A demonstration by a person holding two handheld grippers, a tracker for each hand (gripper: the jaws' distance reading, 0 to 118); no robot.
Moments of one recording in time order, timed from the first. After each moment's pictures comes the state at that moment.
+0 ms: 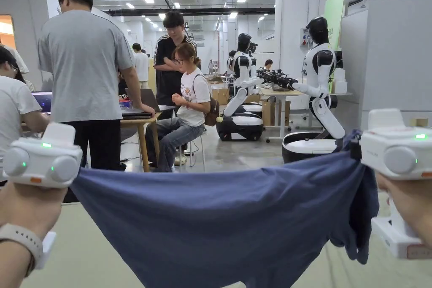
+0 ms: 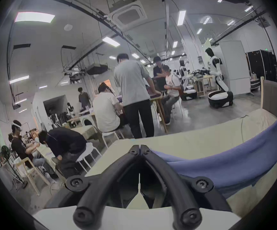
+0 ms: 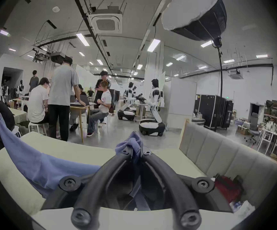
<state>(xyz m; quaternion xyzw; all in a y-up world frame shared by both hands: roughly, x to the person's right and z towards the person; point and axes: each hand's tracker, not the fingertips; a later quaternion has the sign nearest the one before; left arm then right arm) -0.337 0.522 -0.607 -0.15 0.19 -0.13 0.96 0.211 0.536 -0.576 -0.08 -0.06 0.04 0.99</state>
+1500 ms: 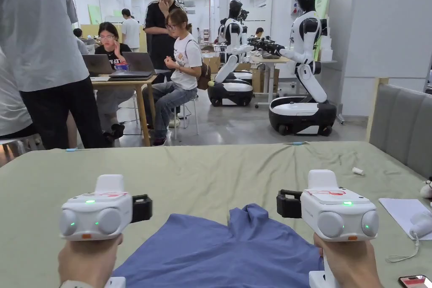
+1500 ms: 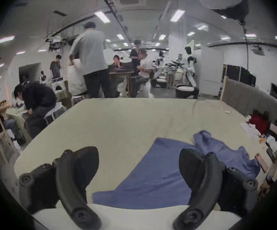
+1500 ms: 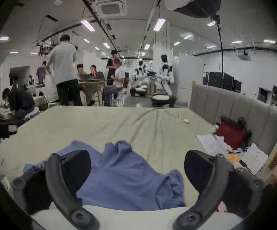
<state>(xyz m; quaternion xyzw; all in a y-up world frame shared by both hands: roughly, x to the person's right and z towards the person) -0.250 0.386 -0.345 -0.21 0.03 -0.02 0.98 0.117 0.377 -0.334 -0.17 0.01 0.02 0.99</state>
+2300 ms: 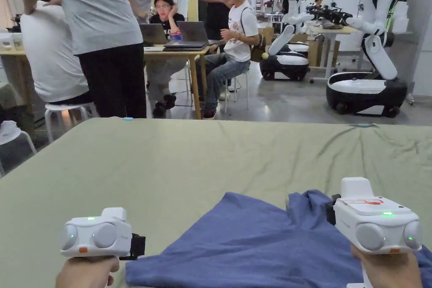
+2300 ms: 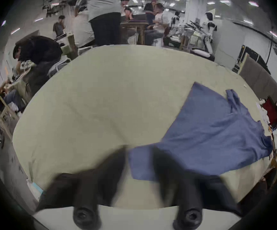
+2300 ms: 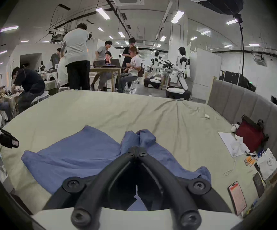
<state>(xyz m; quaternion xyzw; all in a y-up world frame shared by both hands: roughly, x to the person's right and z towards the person) -0.404 0.265 -0.355 -0.41 0.08 0.05 0.90 0.060 0.316 -0.394 -0.22 0.07 0.06 0.97</state>
